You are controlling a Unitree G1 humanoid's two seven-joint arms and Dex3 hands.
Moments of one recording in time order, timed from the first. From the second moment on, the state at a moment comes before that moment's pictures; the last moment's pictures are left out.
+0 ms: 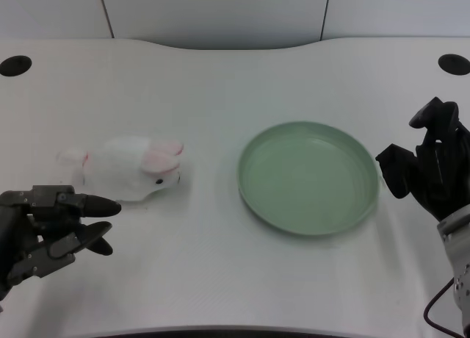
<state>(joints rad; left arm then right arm) -0.01 0.26 0.21 0.23 -0.24 -0.42 -0.45 -0.40 0.05 -0.30 0.41 0.53 0.10 0.25</state>
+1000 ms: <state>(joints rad) -0.13 0.52 0.23 -0.04 0.19 -0.51 -0.38 -0.39 0.06 -0.29 0.40 0.52 0.09 0.28</state>
